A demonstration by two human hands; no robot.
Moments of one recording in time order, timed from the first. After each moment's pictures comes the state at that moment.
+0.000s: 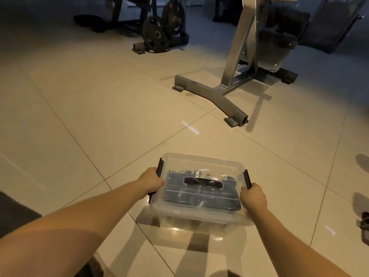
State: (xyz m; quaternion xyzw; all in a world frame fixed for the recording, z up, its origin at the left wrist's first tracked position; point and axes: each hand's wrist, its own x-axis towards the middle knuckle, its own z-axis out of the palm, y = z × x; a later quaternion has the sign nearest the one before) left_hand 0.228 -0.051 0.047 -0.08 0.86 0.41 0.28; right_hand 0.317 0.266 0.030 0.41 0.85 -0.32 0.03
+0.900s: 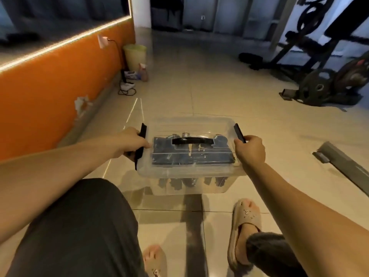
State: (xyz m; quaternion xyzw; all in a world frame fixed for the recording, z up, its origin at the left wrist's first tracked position) left_hand 0.249 -0.451 0.220 -0.40 0.79 0.46 0.03; right_hand 0.045 -0.175 0.186 -0.05 0.90 -0.43 0.01
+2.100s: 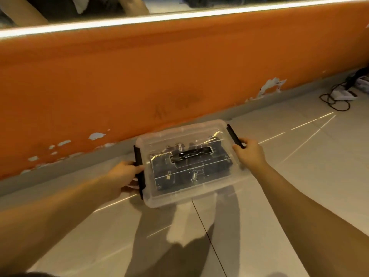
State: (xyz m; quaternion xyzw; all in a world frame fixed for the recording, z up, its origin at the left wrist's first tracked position) left_hand 0.507 -0.518 0.036 -0.76 0.25 0.53 -0.27; right_hand 0.178 -0.655 0.025 -0.60 0.69 -0.22 0.33
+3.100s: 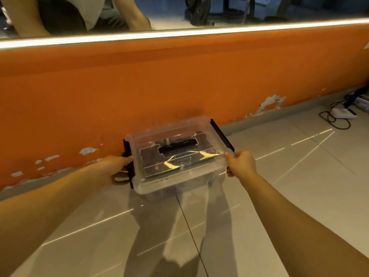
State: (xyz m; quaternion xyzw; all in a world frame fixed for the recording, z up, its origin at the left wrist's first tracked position) left_hand 0.547 -0.594 0.032 -0.77 0.18 0.52 -0.34; right_hand 0.204 -0.702 0.013 -0.54 0.73 -0.22 0.36
